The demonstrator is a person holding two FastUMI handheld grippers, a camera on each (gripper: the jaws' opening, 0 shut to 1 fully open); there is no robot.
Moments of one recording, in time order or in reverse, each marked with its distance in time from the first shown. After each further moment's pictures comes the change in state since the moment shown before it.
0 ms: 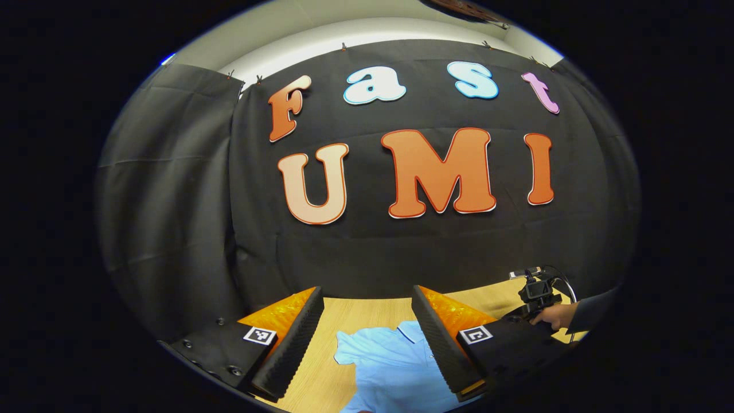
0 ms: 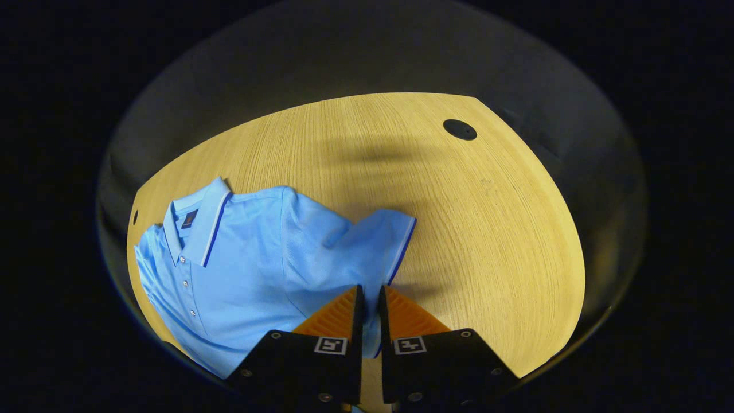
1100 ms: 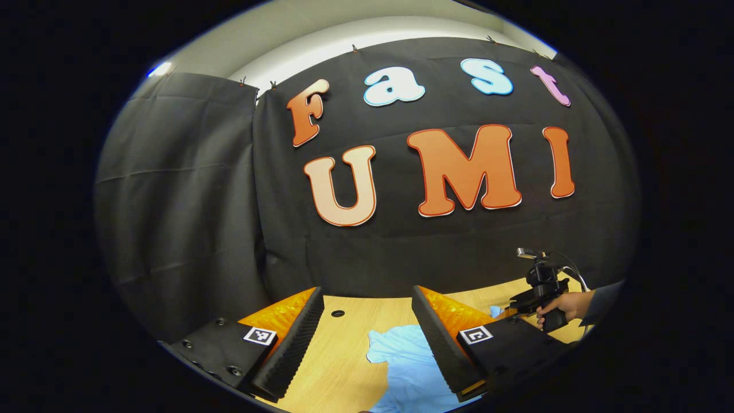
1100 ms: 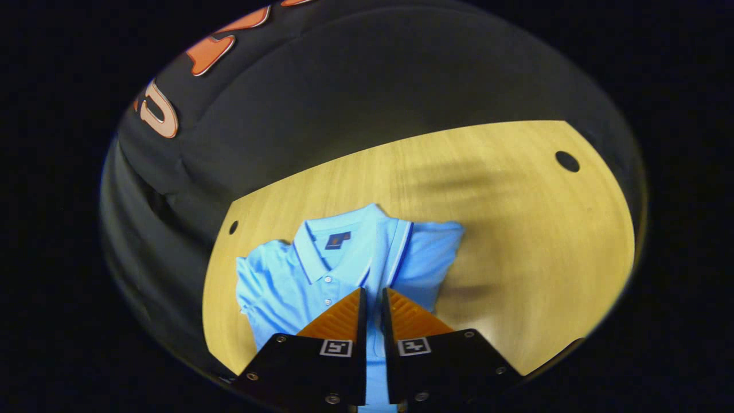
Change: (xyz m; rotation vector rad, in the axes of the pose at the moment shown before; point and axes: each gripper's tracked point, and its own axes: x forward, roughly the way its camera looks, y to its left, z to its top) left arm -0.001 0.048 -0.011 0.028 0.033 0.098; right arm -0.079 0.170 0.021 -0.032 -0.078 0.497
